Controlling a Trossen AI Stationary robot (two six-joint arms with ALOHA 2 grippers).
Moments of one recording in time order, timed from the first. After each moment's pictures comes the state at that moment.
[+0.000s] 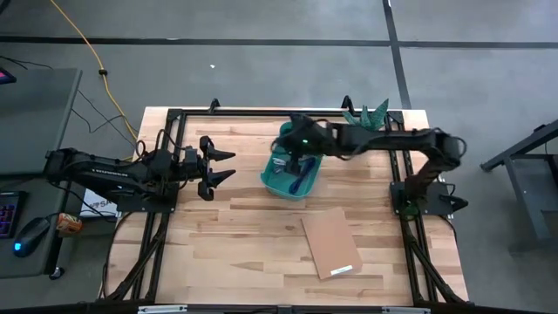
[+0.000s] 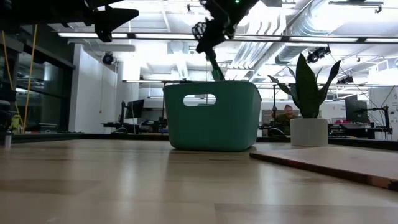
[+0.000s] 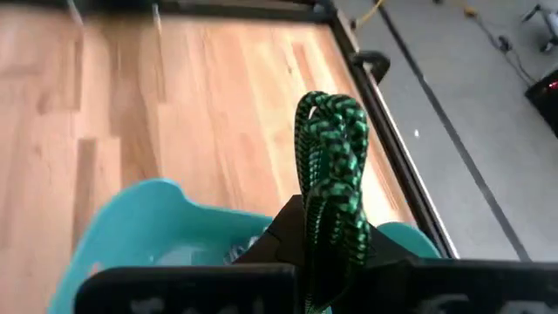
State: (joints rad) left arm 0.10 0.69 0.28 0.58 -0.13 -0.05; right arm -0.12 1.67 1.47 -0.49 0.25 -0.13
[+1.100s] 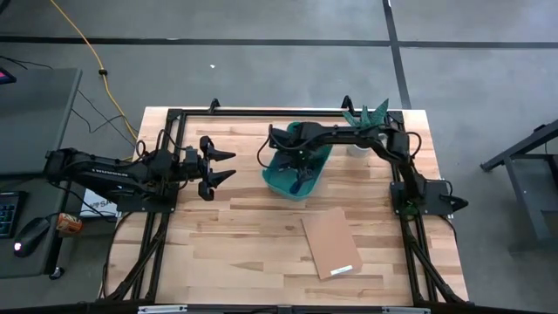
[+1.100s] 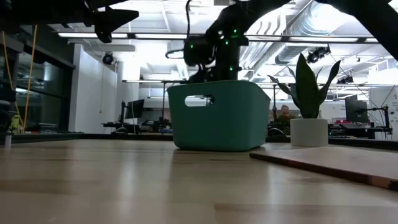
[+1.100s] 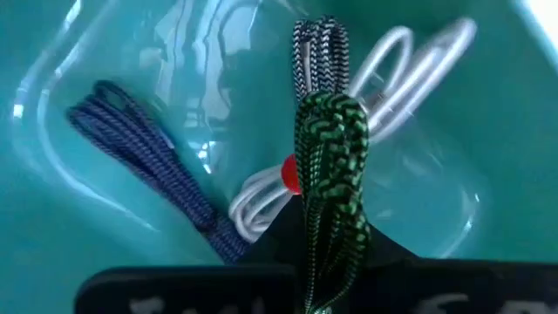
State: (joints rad) left arm 0.10 0.69 0.28 0.57 -0.14 -0.05; right arm -0.25 2.12 1.71 -1.01 0.03 -0.56
